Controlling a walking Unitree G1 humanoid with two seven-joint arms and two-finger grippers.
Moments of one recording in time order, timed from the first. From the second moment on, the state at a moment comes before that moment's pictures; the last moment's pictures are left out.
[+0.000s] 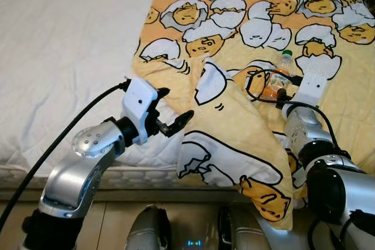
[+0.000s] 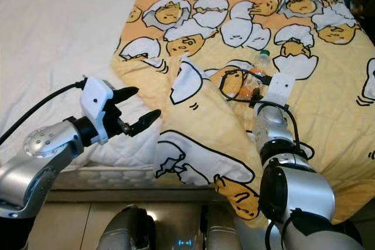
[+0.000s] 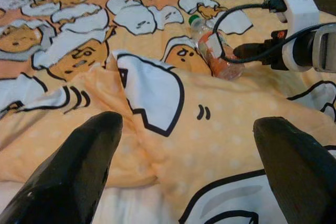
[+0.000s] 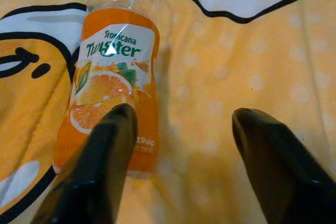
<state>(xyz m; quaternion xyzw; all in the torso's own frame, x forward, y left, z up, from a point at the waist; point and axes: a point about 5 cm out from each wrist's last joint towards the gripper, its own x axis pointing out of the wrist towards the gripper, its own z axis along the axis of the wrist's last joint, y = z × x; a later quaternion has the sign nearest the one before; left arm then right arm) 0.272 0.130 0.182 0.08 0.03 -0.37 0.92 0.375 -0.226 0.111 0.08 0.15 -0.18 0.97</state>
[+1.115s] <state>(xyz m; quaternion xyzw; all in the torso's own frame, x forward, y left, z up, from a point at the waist) 0.292 0.130 0.174 0.09 -0.01 -0.22 0.97 0.349 -0.181 0.115 -0.09 -0.04 -0.10 0.99</state>
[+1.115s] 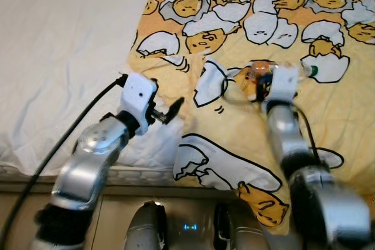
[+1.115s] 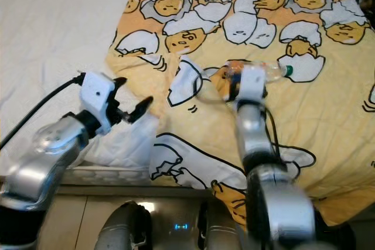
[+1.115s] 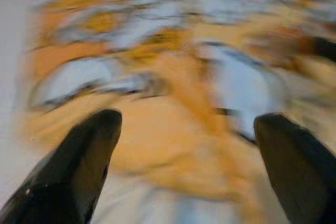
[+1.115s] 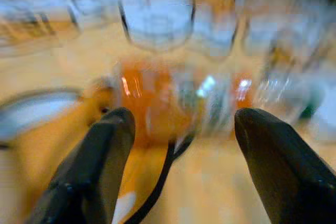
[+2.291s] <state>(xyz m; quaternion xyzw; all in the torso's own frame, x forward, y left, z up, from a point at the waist) 0.344 0.107 0.137 0.05 -0.01 -0.10 0.99 0.274 -0.201 0.096 -0.12 0.00 -0.14 0.98</state>
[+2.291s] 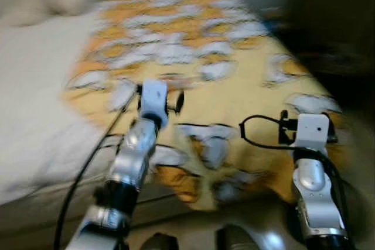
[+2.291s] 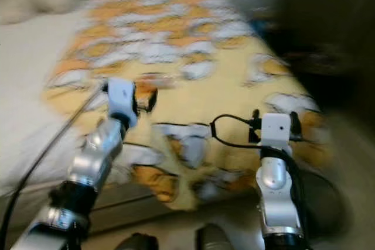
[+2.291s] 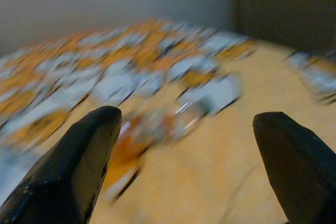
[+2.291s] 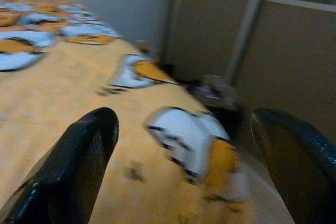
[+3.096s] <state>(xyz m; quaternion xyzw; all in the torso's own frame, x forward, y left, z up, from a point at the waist) 0.380 0.122 0.179 0.10 -0.06 -0.06 0.99 0.278 -0.180 0.088 -0.11 0.01 -0.07 0.99</state>
